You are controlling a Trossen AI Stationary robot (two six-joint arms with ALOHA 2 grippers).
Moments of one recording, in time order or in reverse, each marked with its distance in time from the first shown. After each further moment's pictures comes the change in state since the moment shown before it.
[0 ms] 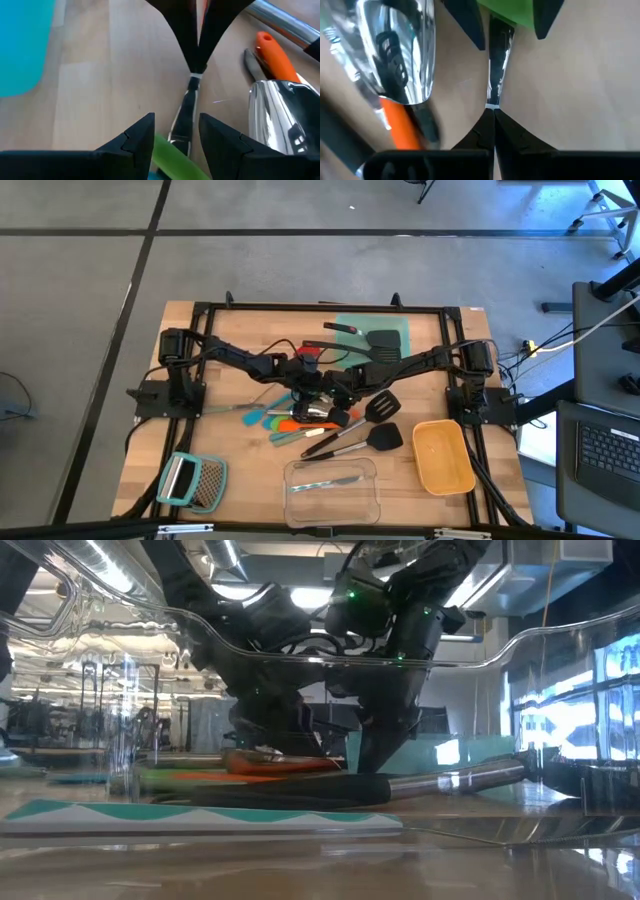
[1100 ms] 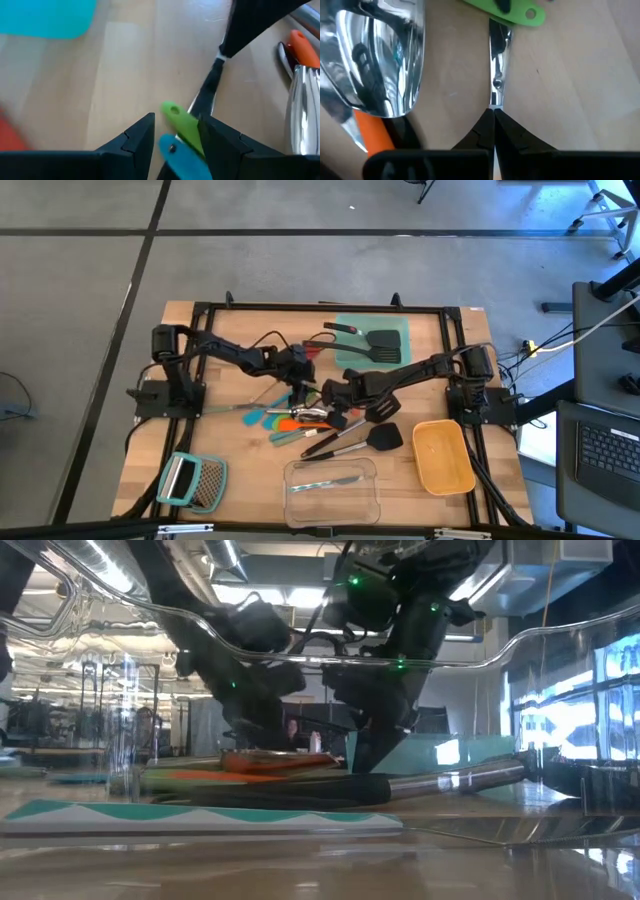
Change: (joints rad) left arm 0.094 -0.049 -0.107 0.051 0.020 -0.123; right arm 0.090 0.019 0.004 0.014 0.214 0.047
